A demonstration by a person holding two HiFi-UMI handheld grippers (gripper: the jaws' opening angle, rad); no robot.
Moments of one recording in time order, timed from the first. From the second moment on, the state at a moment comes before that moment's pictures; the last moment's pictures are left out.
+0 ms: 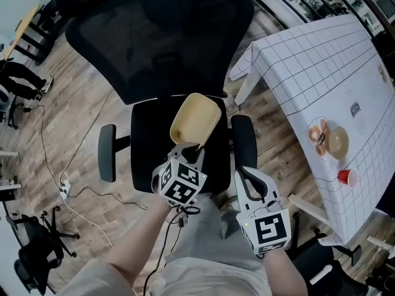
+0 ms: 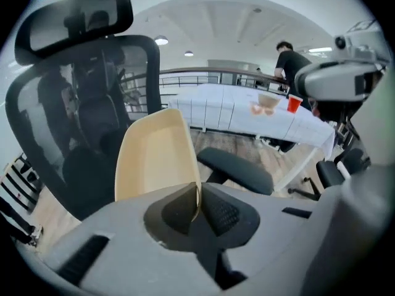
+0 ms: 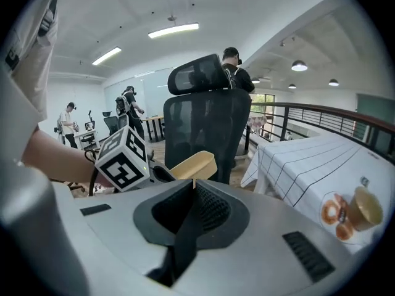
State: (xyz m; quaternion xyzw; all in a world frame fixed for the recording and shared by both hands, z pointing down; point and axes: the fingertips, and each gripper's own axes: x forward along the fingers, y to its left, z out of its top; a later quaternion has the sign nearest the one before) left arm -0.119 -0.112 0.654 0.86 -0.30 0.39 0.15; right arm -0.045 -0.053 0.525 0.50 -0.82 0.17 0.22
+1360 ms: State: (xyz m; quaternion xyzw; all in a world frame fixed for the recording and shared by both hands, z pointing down) left arm 0.076 0.013 0.205 0.98 -0.17 0.09 0.01; right arm 0.147 0.075 0.220 0.66 -0.75 0.05 0.05
